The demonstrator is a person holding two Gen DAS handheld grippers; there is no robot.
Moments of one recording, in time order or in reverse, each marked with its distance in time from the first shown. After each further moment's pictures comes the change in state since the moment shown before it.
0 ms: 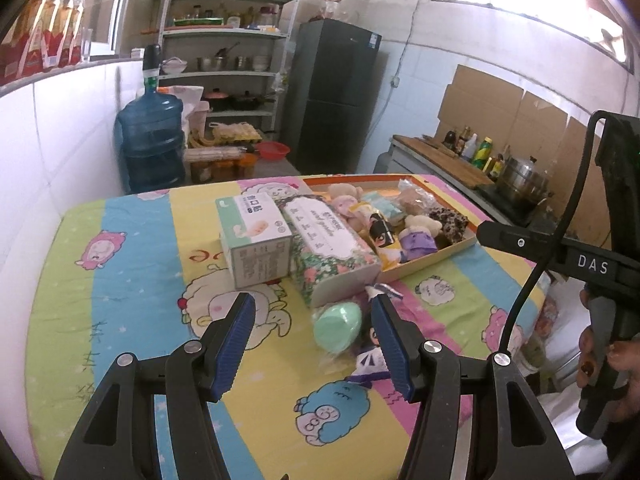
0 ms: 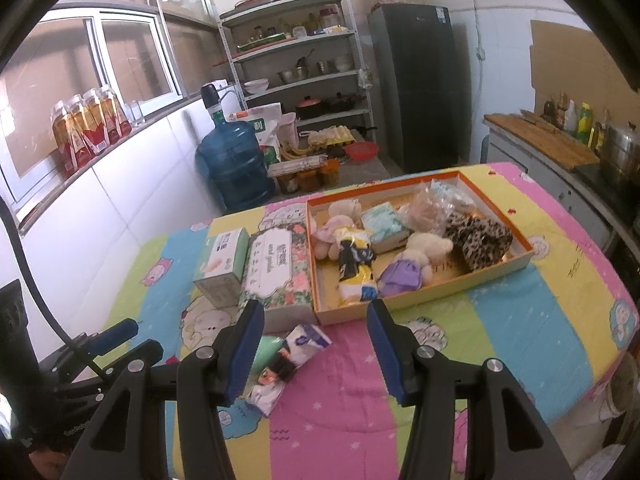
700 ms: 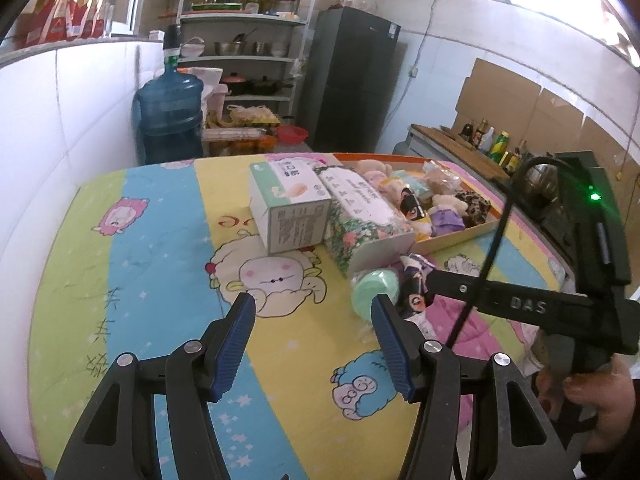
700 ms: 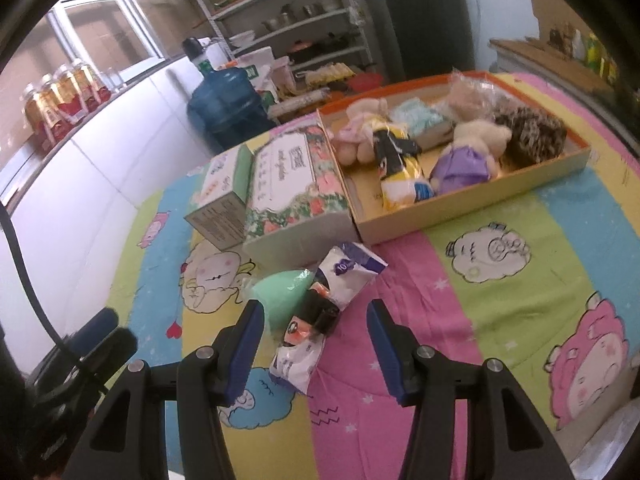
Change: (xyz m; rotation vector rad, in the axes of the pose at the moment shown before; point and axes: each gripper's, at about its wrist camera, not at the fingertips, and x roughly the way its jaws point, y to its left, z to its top) left arm 0.005 0.028 -0.026 -0.039 0.045 0.045; right arm 0.081 0.018 -0.050 0.125 0.199 0.046
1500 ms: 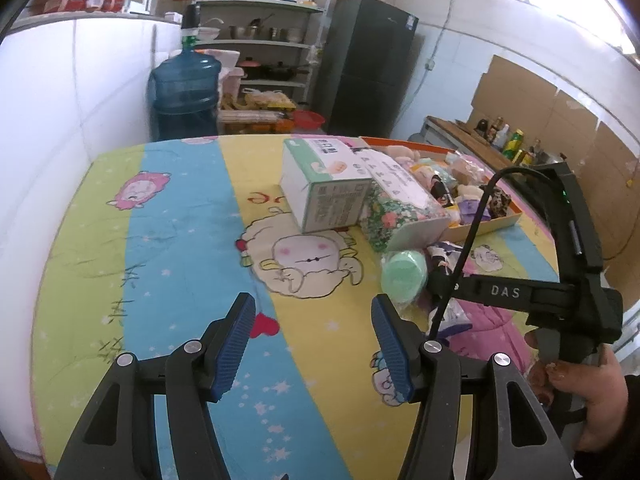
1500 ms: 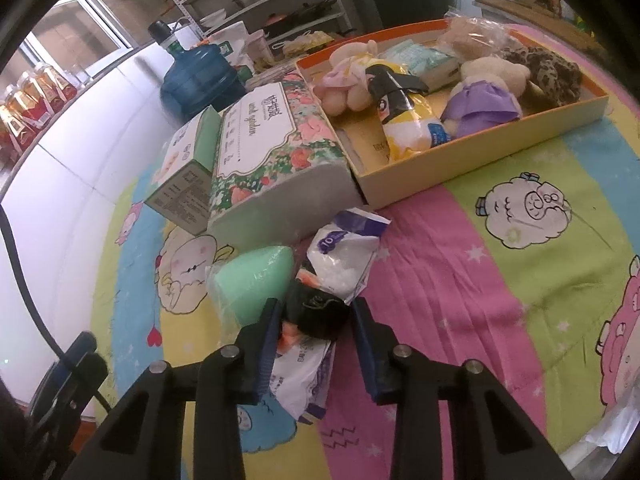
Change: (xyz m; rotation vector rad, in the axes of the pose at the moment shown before) left arm 0.009 0.028 -0.009 -0.038 0.045 0.011; right arm 0.043 -0.002 -0.004 0.089 0.108 -0.010
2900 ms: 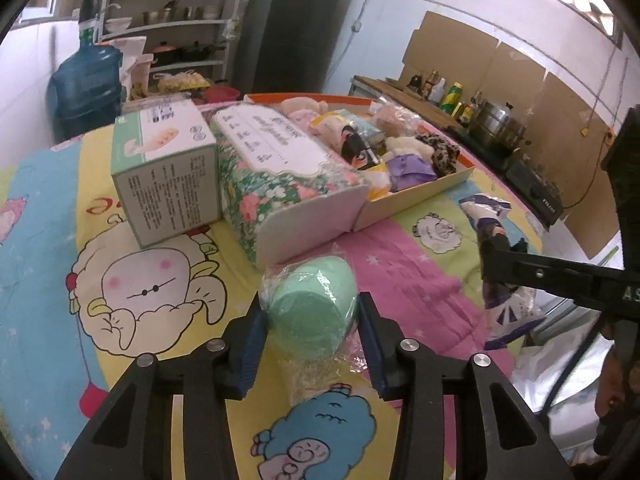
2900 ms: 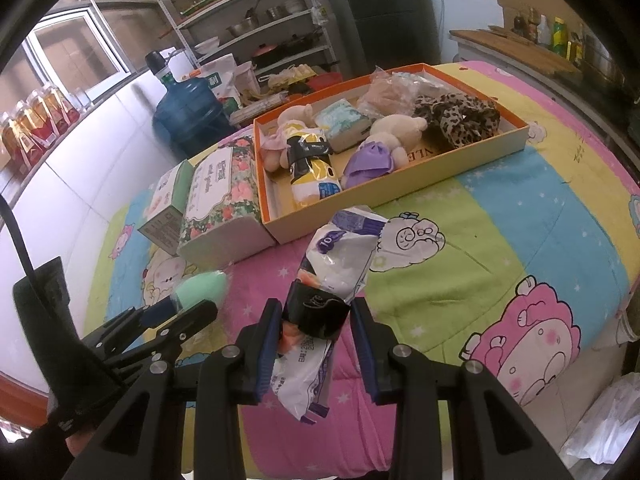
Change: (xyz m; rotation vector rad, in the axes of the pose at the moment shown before) left arm 0.094 -0.075 0.011 0.152 0.101 -0.210; right arm -0.078 -0.053 -0.002 -0.021 -0.114 -0.064
